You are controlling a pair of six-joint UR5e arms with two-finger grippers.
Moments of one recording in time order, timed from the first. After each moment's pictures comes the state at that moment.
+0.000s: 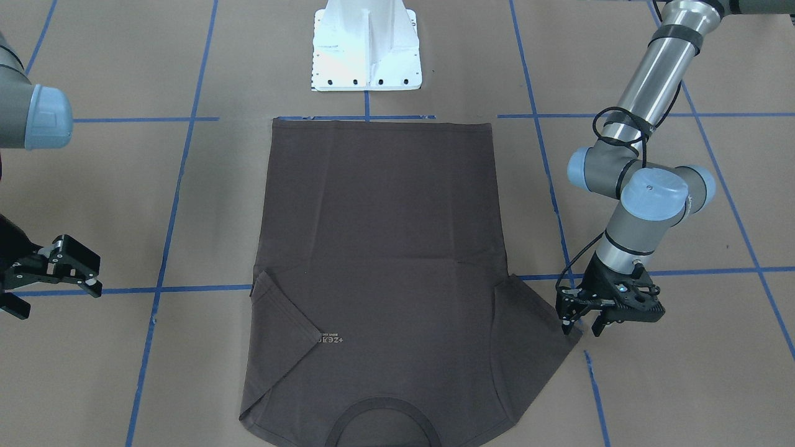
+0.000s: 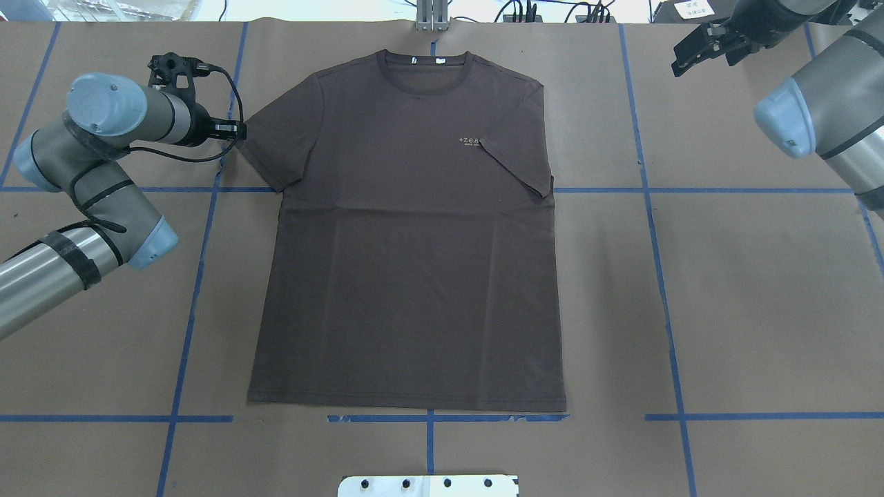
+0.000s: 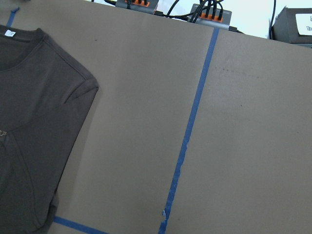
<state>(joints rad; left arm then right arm) -0.88 -2.11 -1.10 -2.46 -1.79 -0.93 1.16 -1.07 1.57 -1.40 2.22 0.47</state>
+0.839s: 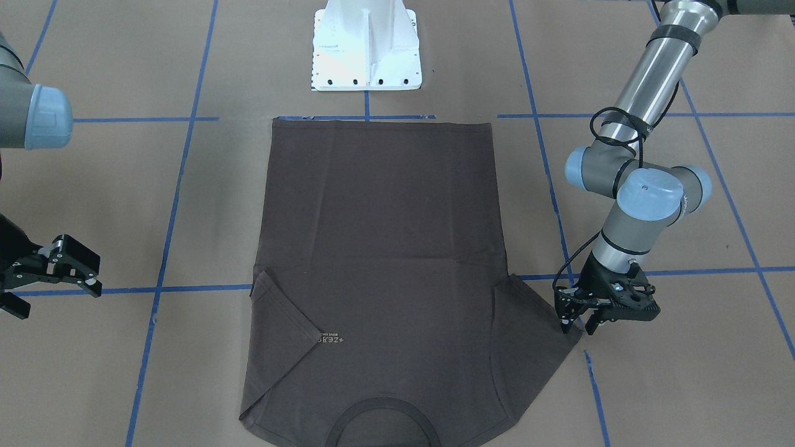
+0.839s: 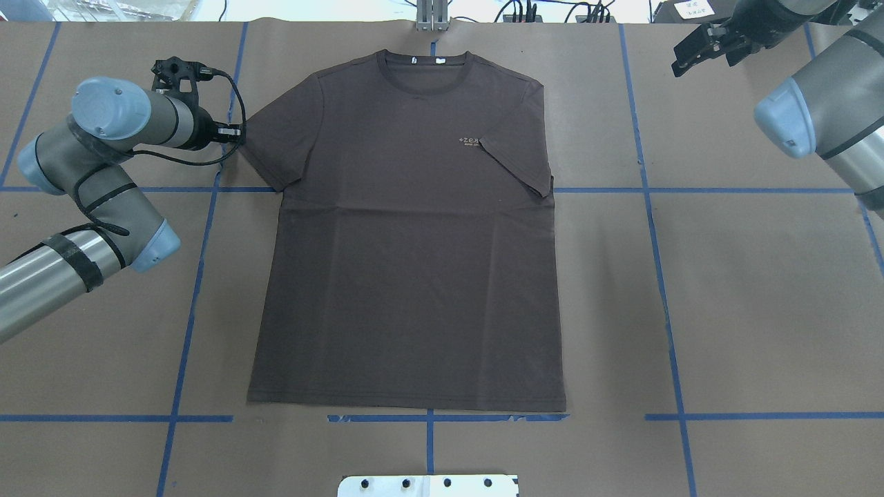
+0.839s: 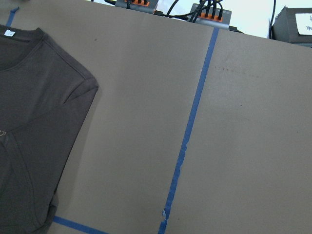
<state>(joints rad) -0.87 -2.11 -1.10 -2.46 -1.79 -0.94 1.16 -1.07 1.57 -1.40 2.22 0.47</state>
